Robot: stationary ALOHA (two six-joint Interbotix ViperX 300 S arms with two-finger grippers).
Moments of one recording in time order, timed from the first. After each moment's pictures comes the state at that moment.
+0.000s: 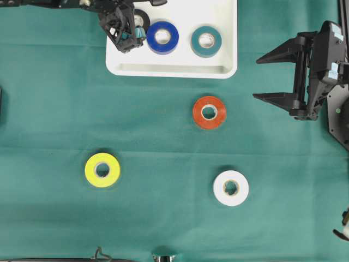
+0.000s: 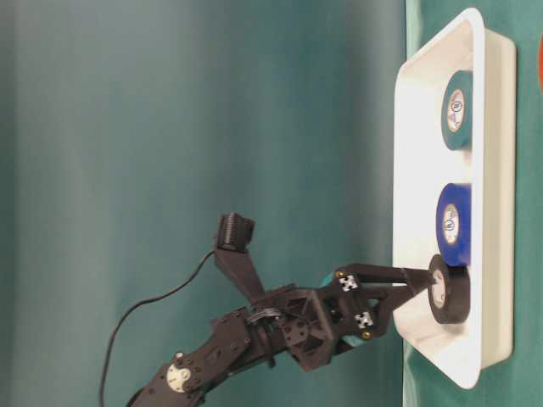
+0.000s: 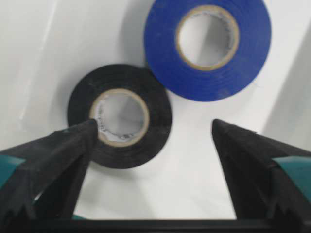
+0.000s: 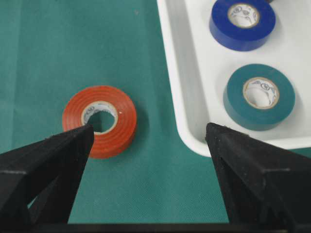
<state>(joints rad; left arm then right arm) 0.45 0.13 0.41 0.01 0.53 0.11 -0.12 -0.73 1.14 -0.20 0.11 0.35</state>
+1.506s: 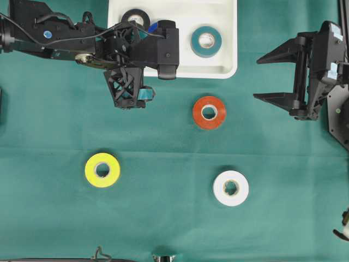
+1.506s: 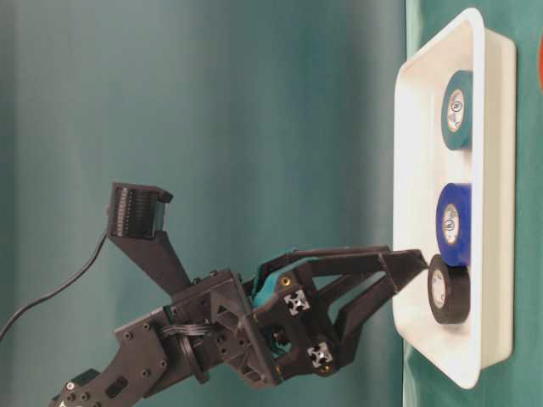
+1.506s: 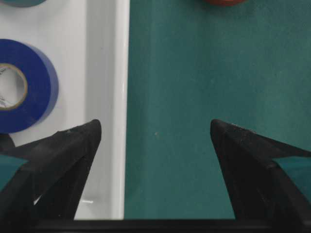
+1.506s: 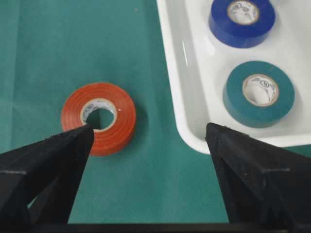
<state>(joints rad) 0.12 0.03 0.38 0.00 0.62 0.11 -0.12 -0.73 1.14 -0.19 0.12 0.35</state>
